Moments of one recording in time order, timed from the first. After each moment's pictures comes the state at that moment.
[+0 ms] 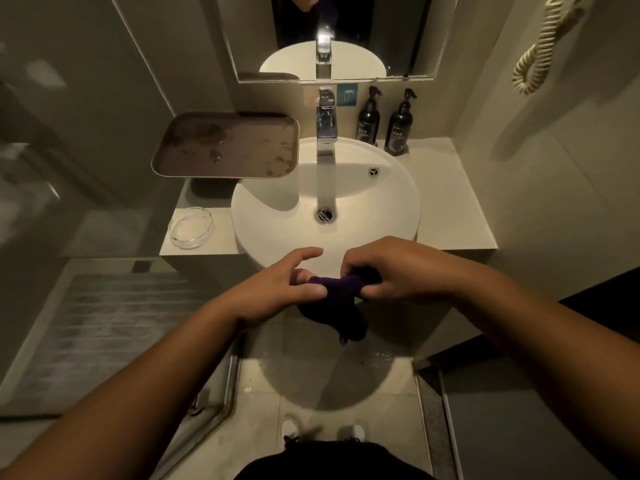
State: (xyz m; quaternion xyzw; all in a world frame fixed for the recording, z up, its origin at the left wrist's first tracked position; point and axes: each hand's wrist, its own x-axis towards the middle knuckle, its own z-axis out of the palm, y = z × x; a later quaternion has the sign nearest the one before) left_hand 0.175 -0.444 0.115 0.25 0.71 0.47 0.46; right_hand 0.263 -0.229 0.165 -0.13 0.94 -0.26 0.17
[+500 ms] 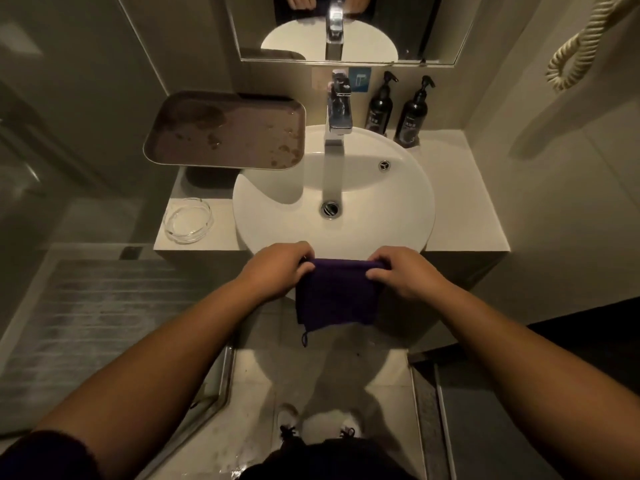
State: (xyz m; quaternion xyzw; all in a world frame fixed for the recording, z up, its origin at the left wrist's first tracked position) left_hand 0.111 -0.423 0.060 0.37 0.89 0.15 0.22; right_hand 0.230 -0.209 0.061 0.17 0.91 -0.35 0.16
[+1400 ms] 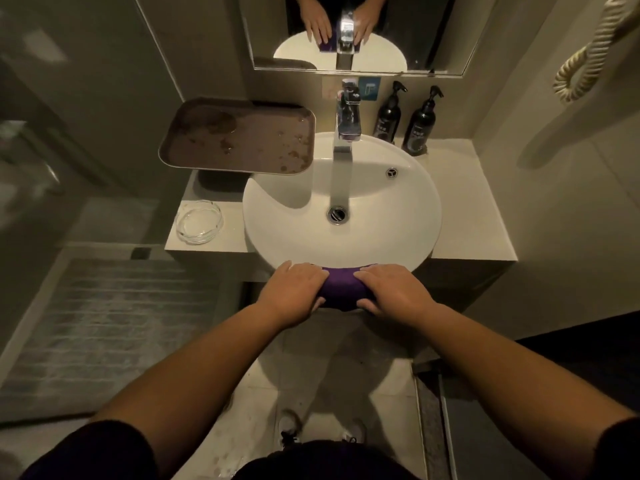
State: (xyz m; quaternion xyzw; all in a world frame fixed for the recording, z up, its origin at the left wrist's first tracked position) left_hand 0.134 -0.426 0.007 0.48 0.88 0.03 0.07; right_hand 0.234 -0.227 0.021 -0.03 0.99 -0.07 0.11
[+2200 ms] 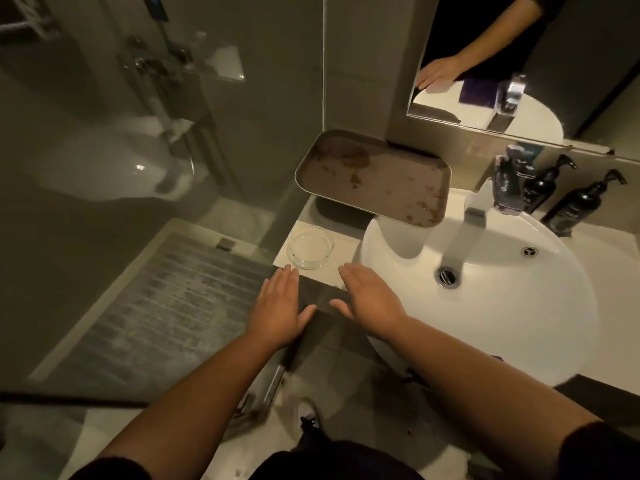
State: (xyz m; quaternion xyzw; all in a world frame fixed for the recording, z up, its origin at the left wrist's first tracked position) left_hand 0.050 -0.597 -0.011 0.12 0.98 0.13 0.07; right_hand 0.058 -0.399 0.009 -0.11 0.98 -0.14 0.08
